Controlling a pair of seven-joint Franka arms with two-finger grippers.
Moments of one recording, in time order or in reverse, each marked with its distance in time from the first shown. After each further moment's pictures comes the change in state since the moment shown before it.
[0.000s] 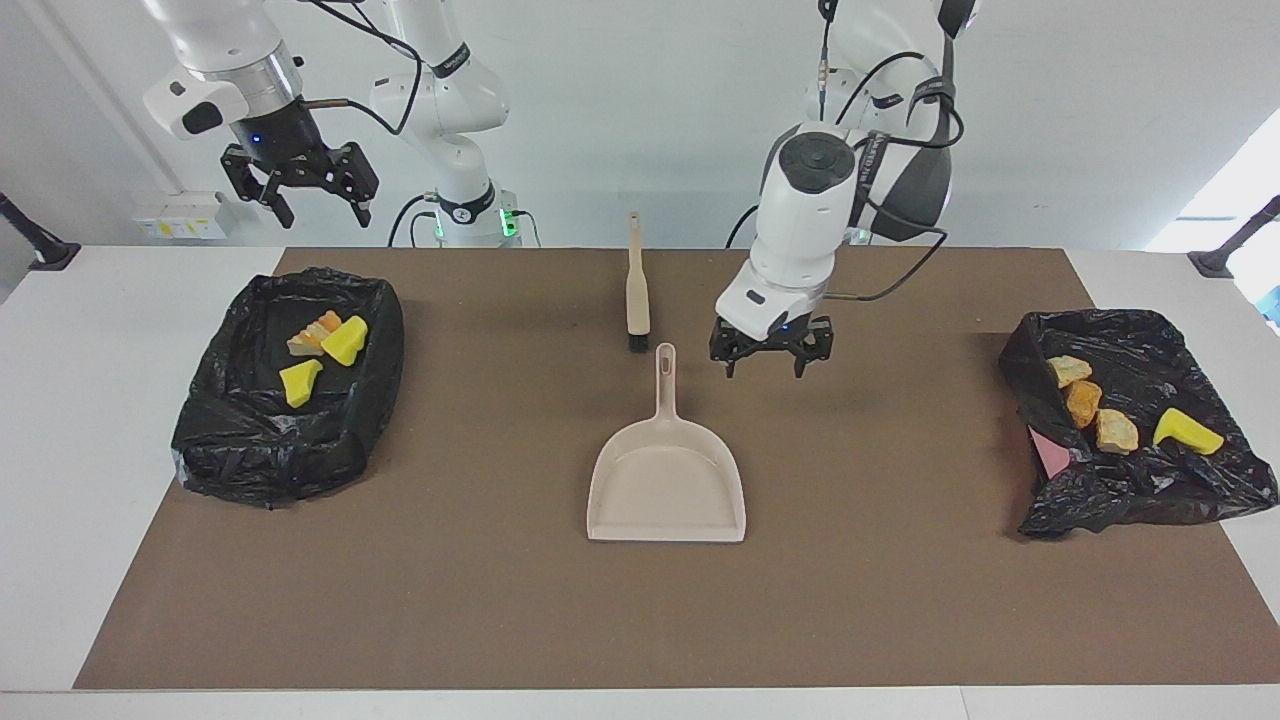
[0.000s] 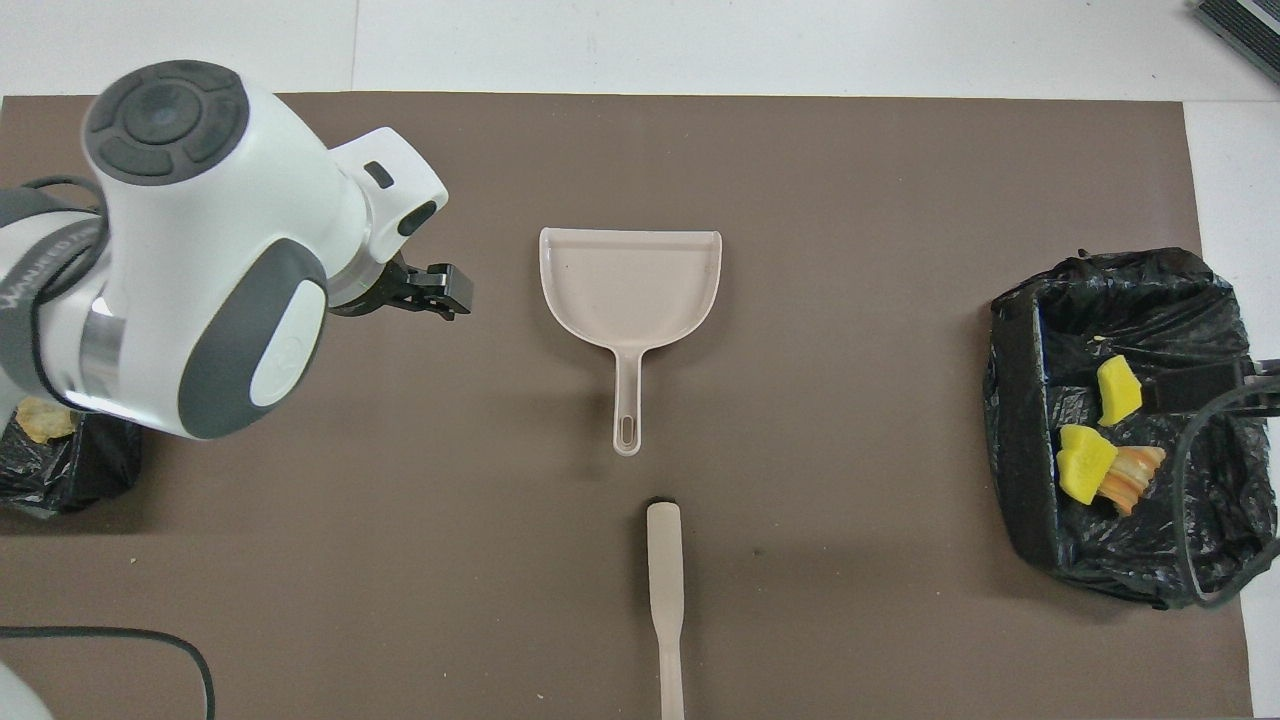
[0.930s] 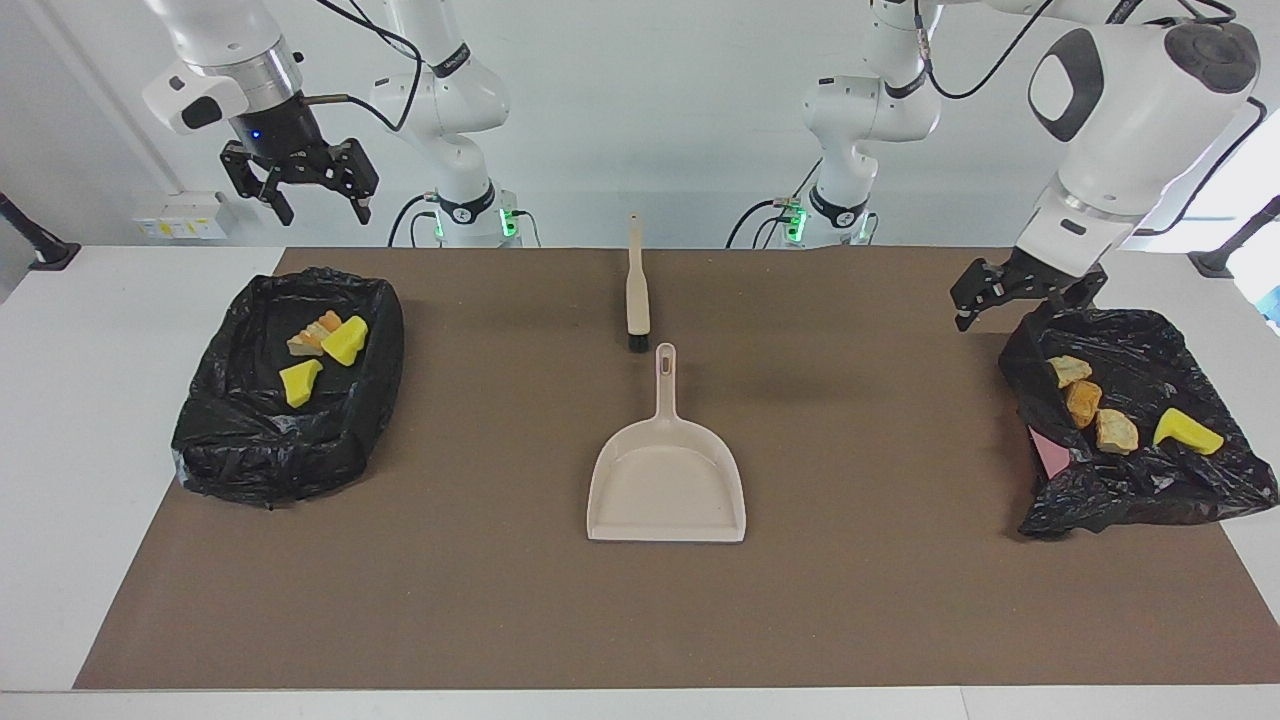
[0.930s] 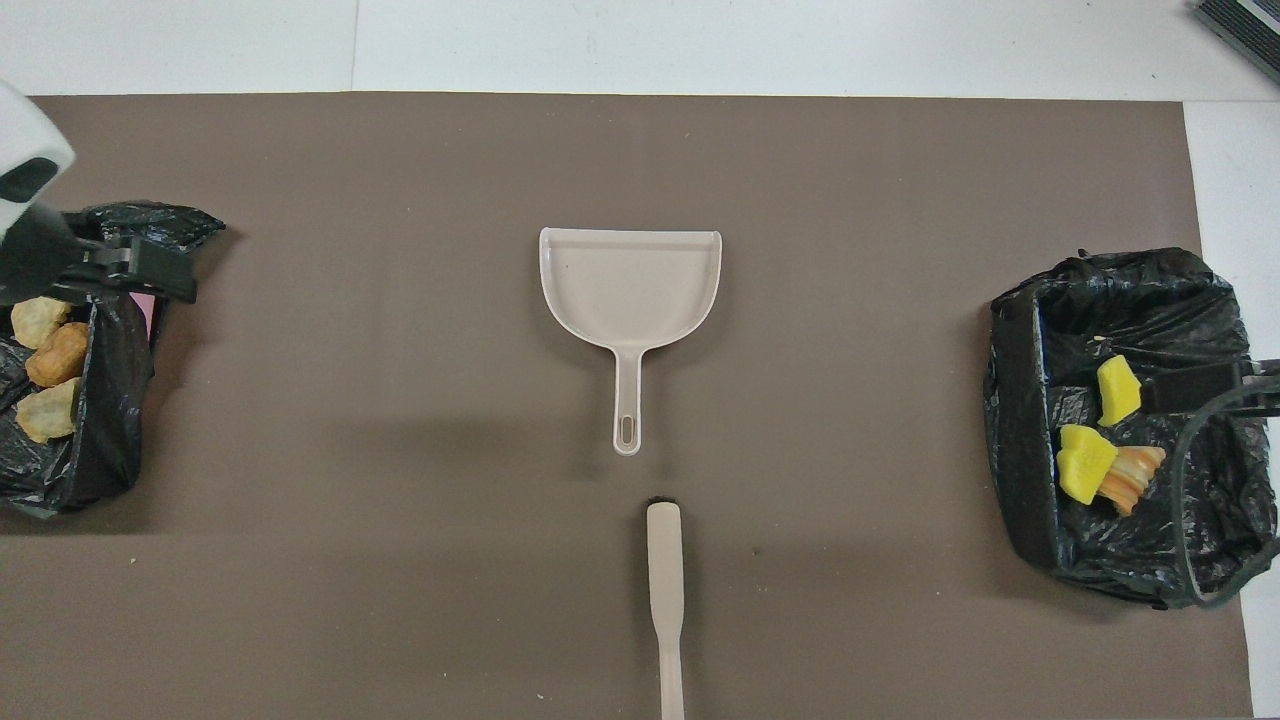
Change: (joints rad) left arm 0.322 -0.138 0.005 0.001 0.000 -0.100 0.222; right arm 0.001 0.000 0.001 0.000 0.000 0.000 0.000
